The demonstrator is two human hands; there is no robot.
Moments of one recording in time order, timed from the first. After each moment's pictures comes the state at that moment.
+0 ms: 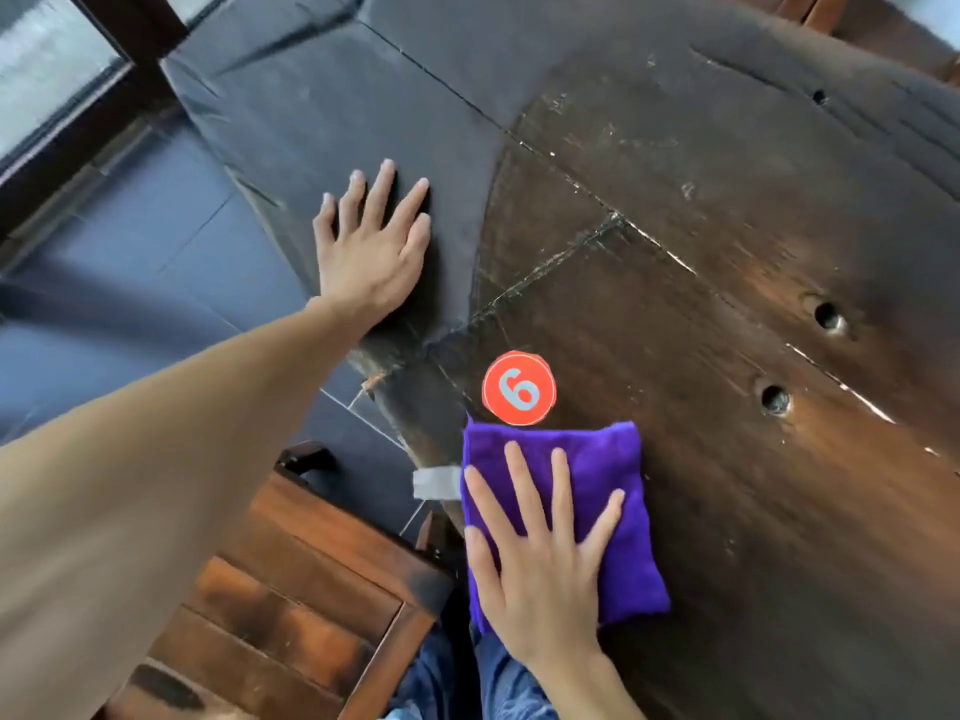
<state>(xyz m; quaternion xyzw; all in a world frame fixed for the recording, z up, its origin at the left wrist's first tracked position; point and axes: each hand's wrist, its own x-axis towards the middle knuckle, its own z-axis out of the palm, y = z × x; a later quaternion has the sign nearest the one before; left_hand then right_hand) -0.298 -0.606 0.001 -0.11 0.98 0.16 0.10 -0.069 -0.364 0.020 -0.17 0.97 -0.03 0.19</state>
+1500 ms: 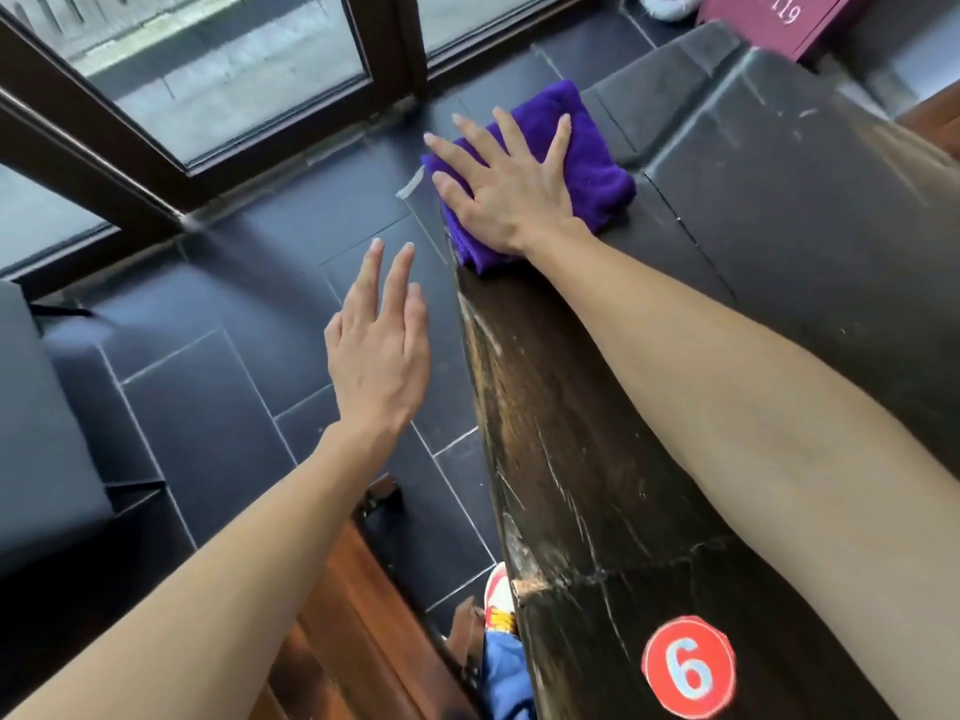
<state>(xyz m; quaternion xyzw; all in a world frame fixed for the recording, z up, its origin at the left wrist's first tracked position) -0.287 -0.760 -0.011 -0.40 0.87 0.27 -0.09 -0.505 -0.739 -0.010 -0.46 0.88 -0.02 0.12</state>
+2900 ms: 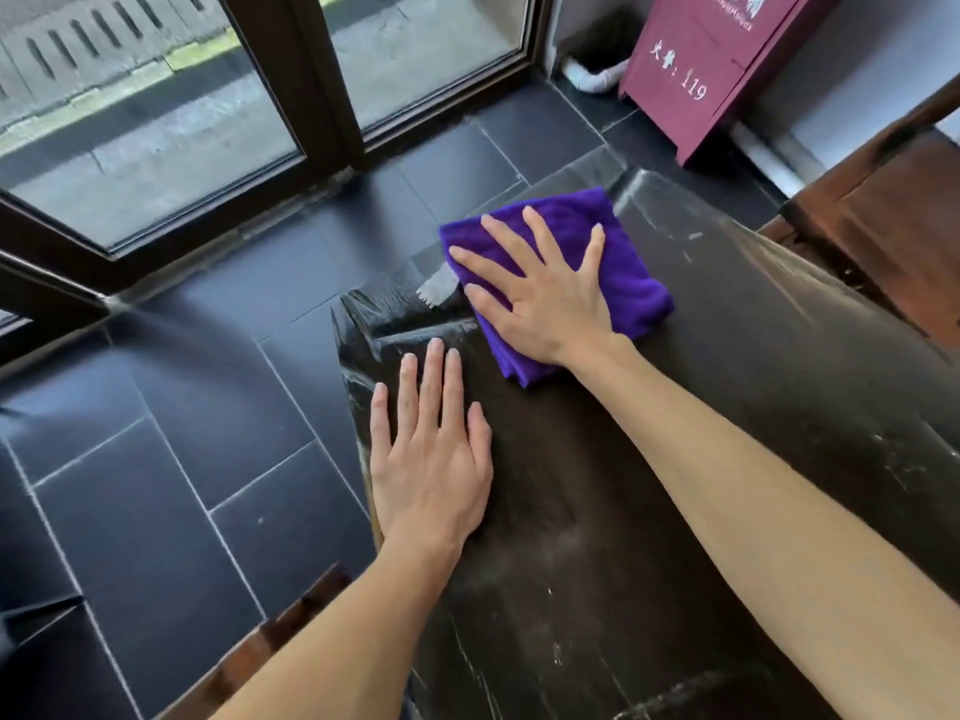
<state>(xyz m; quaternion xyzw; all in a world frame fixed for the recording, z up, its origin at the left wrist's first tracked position) -0.395 -0.683 -0.021 -0.31 0.95 0.09 0.02 -0.604 -0.649 -0.013 -0.44 0.89 -0.01 0.10</state>
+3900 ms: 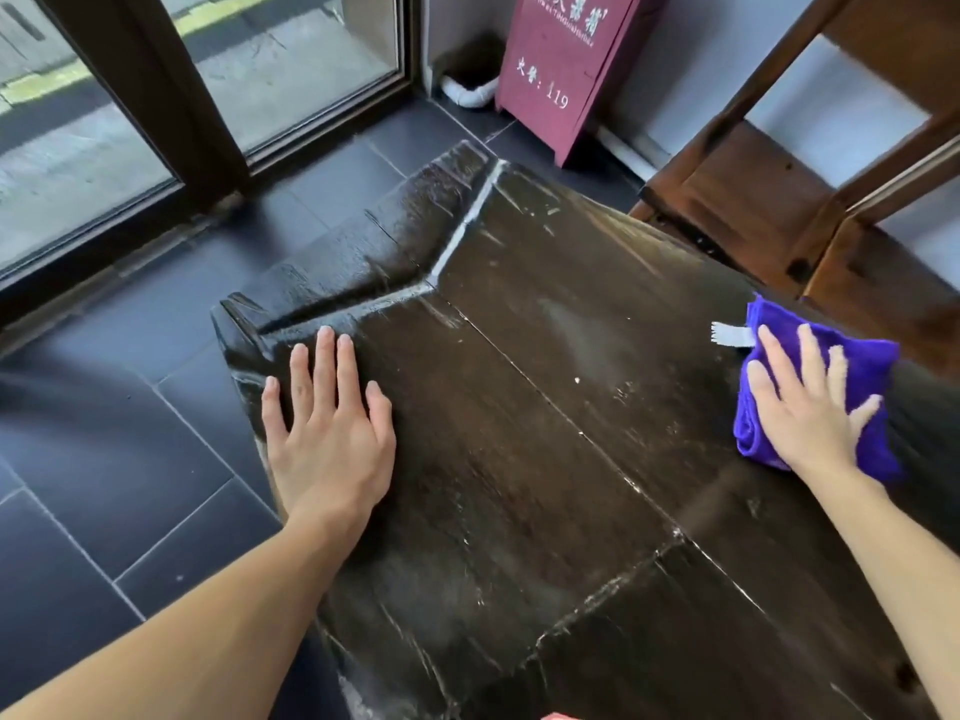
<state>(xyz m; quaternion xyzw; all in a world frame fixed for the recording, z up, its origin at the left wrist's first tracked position) -0.391 -0.683 -0.013 -0.32 0.94 0.13 0.04 -0.584 -0.268 0.009 0.06 0.99 0.00 0.12</state>
